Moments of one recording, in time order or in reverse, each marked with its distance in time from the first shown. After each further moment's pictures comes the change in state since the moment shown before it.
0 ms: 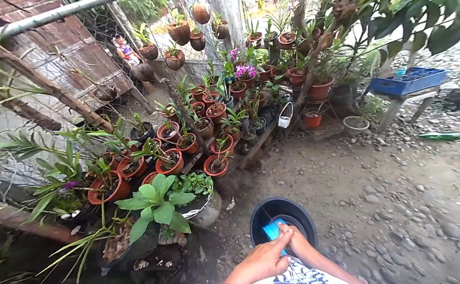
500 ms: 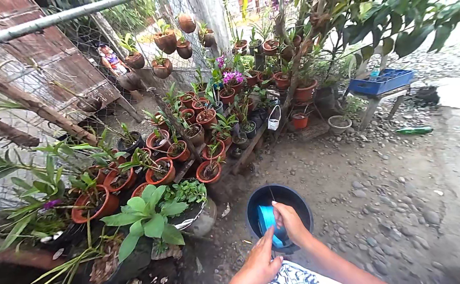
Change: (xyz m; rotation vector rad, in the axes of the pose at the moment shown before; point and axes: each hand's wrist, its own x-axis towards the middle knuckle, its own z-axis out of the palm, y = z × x) left_hand 0.005 -0.006 0.011 -0.097 0.142 -0.135; right_hand 0.017 -0.056 -0.009 0.133 0.071 -0.236
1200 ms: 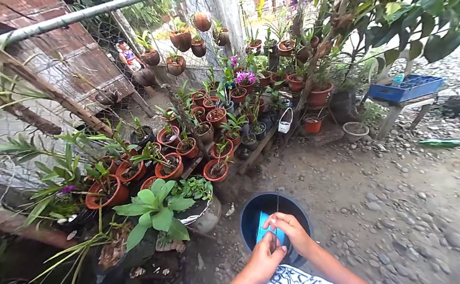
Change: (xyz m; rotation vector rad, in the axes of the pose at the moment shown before) left_hand 0.004 -0.005 -0.002 -0.475 0.222 -0.044; right_hand -0.001 -0.001 0.008 -0.173 -0.355 -0.261
